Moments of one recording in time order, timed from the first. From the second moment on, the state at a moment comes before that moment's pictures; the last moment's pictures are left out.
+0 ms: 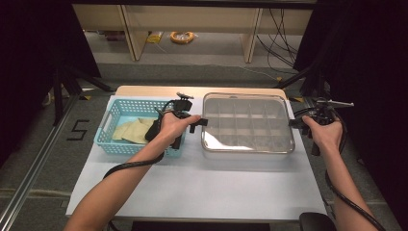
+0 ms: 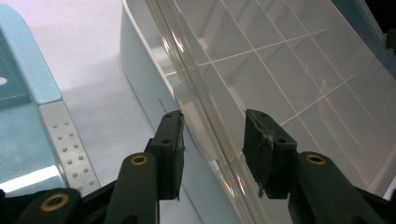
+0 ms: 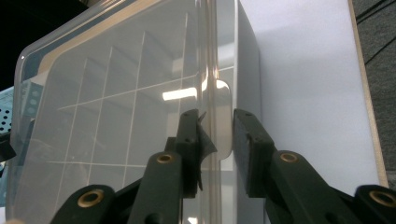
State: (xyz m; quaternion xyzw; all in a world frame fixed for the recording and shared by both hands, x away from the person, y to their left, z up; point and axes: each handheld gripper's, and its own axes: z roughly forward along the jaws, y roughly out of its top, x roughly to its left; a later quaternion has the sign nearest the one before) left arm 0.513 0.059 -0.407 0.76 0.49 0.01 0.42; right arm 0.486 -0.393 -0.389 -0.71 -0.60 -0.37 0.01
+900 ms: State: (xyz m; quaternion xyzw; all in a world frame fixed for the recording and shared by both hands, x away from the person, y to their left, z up) left arm 0.496 0.062 -0.389 0.75 0.49 0.03 0.45; right arm 0.456 -0.394 -0.382 -0.70 -0.58 -0.41 0.00
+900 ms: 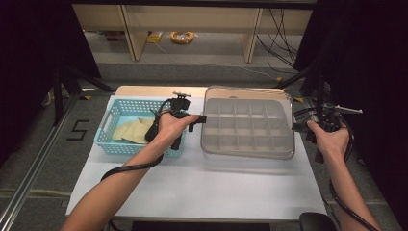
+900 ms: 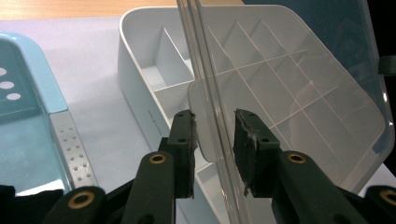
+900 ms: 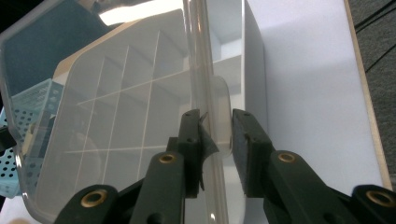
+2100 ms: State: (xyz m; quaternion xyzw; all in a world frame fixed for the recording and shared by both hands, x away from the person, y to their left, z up) left arm 0.436 0.065 -0.394 0.78 0.47 0.01 0.42; right arm 0.390 -0.395 -0.391 -0.70 -0.59 -0.41 0.01
